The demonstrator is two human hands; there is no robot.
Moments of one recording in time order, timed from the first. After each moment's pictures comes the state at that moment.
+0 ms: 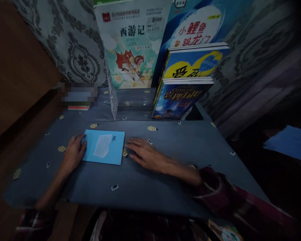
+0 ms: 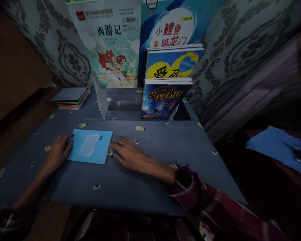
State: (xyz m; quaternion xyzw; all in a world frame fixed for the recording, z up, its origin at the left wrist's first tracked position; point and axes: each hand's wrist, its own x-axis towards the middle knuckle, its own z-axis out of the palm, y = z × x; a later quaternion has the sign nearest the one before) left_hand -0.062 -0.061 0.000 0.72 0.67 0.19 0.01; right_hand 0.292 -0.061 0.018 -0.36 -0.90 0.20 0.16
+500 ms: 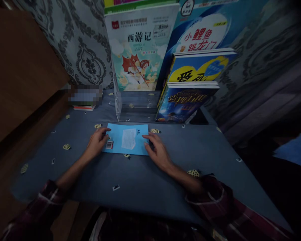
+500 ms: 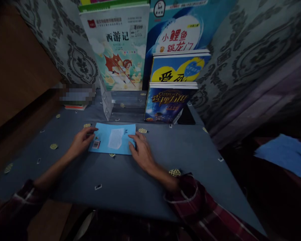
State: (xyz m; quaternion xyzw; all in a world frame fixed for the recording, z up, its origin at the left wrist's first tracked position) left_hand 0.008 -0.021 0.010 0.71 0.61 0.32 0.18; right_hand 0.310 -0.050 -0.028 -0.48 -0.74 0.23 0.40
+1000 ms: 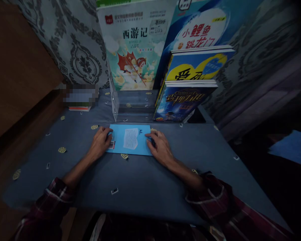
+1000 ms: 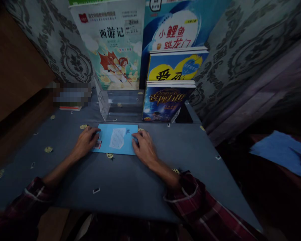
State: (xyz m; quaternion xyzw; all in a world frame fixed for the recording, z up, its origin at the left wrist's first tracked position) left_hand 0.029 -0.009 0.001 0.78 0.58 0.23 0.06; right_hand 0.323 -0.034 -0.027 -0.53 -0.76 0.13 0.35
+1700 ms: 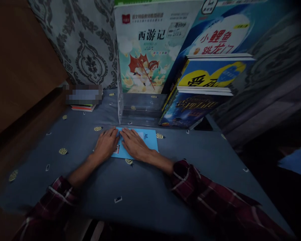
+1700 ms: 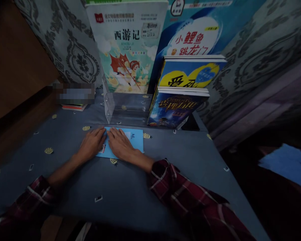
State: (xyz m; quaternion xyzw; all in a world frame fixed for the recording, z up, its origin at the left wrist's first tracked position) left_hand 0.042 -0.003 -0.007 0.81 0.56 0.13 -0.05; right_hand 0.221 0.008 -0.002 -0.40 -0.89 0.14 0.16
